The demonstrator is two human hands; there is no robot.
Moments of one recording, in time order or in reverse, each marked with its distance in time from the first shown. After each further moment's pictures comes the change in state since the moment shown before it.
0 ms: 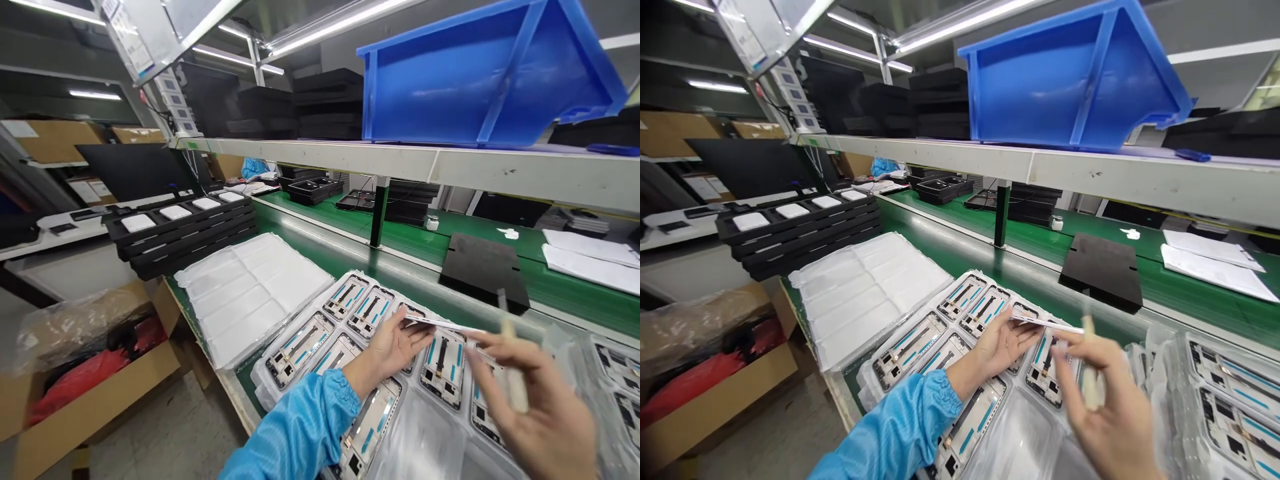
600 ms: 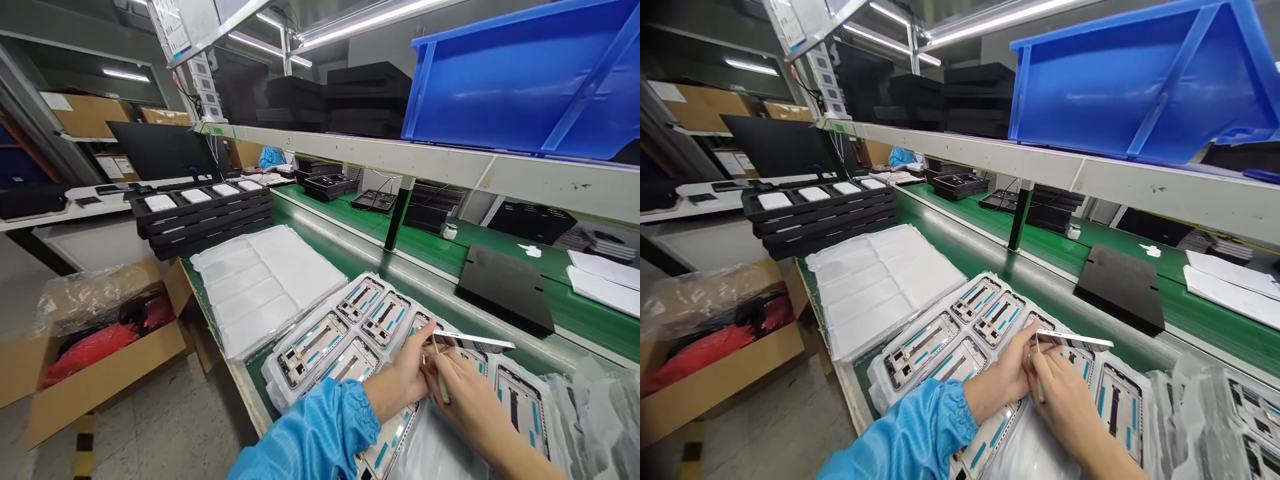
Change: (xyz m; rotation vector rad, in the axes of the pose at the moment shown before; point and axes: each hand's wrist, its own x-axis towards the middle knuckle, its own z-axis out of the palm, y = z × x) left_hand 0.000 -0.011 0.005 0.049 0.036 -0.057; right_hand -0.010 0.050 0.070 -0.349 -0.345 -0.590
